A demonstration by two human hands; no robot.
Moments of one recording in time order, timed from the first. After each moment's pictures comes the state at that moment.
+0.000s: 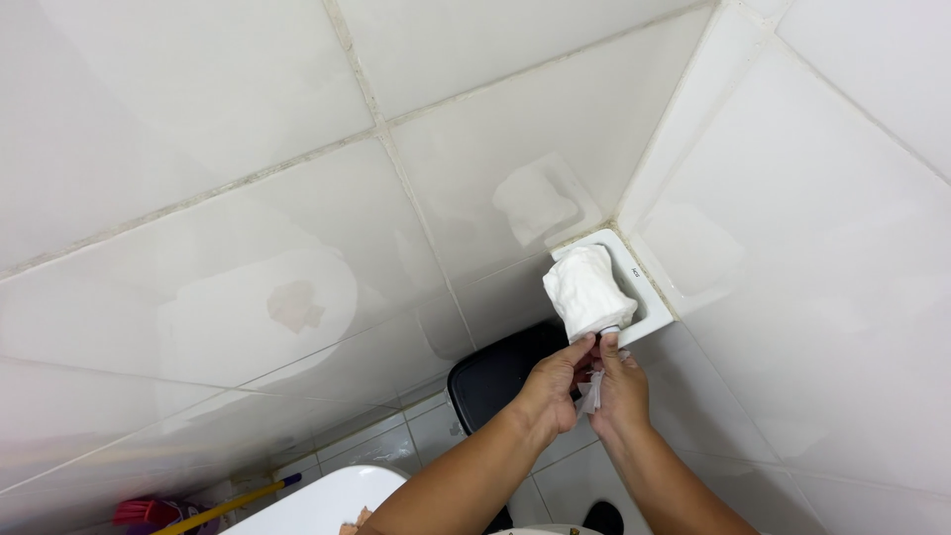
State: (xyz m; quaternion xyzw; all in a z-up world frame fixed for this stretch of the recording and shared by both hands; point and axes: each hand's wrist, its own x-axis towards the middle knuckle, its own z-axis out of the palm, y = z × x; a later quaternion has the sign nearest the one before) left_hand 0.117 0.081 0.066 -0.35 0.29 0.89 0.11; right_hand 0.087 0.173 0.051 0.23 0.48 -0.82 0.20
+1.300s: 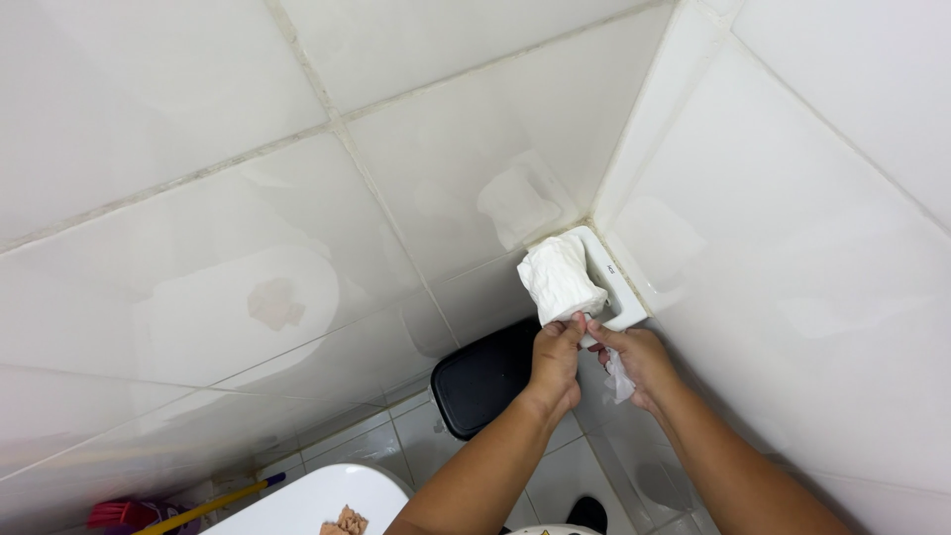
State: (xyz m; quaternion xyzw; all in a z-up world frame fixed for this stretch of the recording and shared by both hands) left_hand 0.075 0.115 0.042 -0.25 0.33 0.91 -0.06; right_hand 0.012 0.234 0.056 0.11 0.68 -0.63 0.35
